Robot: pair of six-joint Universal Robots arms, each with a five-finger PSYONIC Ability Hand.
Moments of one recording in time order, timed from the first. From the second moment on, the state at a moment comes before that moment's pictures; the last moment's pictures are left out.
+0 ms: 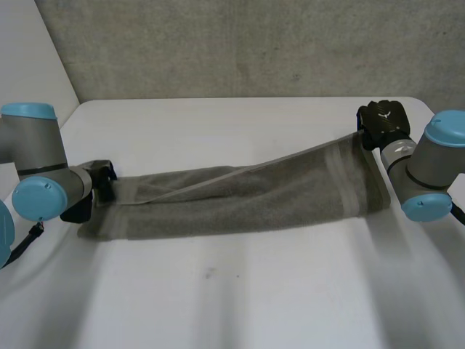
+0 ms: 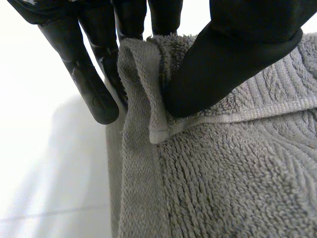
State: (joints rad) left arm 4.57 -2.53 -0.83 2.77 -1.60 3.11; right arm 1.74 -0.65 0.98 -0.34 1.43 2.80; left_hand 1.17 1.21 1.21 1.21 1.03; right_hand 1.38 1.19 1.19 1.20 1.00
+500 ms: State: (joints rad) left arm 4.55 -2.52 -0.79 2.76 -1.63 3.04; right arm 1.75 -0.60 0.91 -0.36 1.45 2.80; left_hand 0.39 0.39 0.40 0.40 0.23; right_hand 1.09 0.93 0.94 0.94 0.76
